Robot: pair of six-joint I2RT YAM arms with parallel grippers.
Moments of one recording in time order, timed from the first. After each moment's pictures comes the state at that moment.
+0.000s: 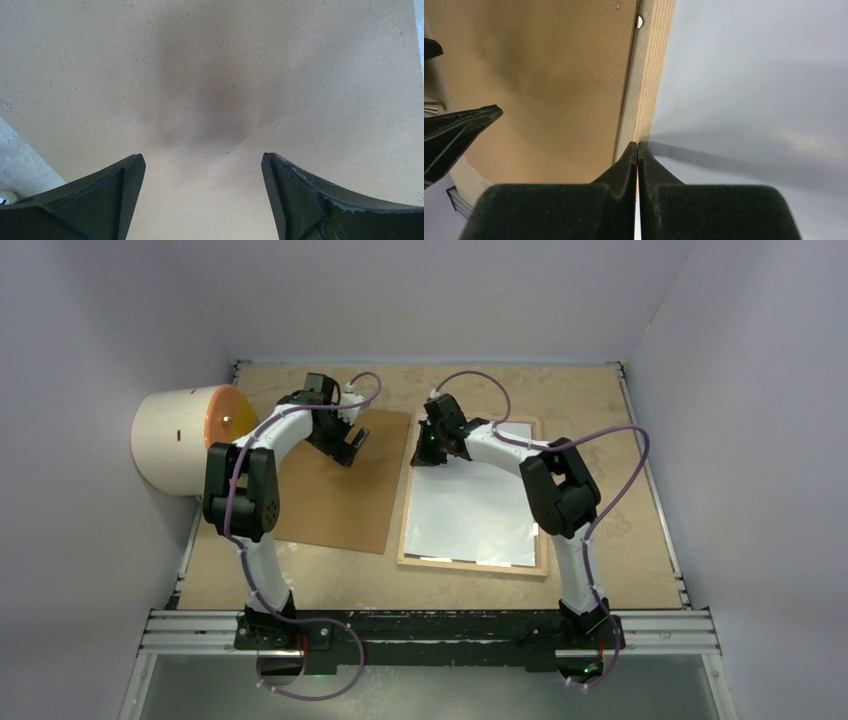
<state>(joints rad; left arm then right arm) -0.16 1.94 1.45 -0.64 0.13 0.41 0.60 2.14 1.55 -0.30 -0.15 0.71</state>
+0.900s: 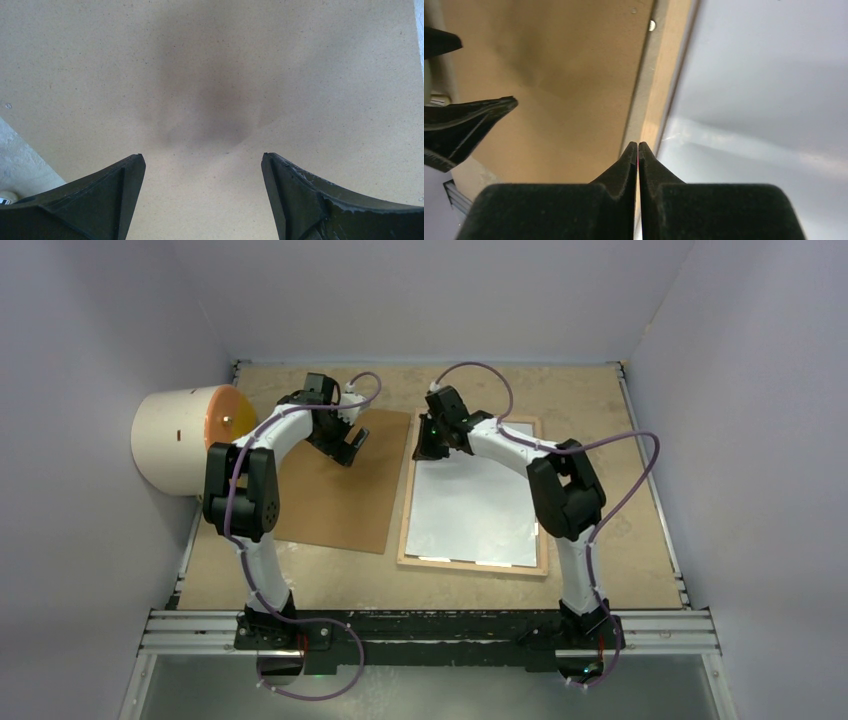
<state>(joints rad) -0.16 1.94 1.45 -0.64 0.13 0.41 0.59 2.11 1.59 -0.38 -0.15 0.66</state>
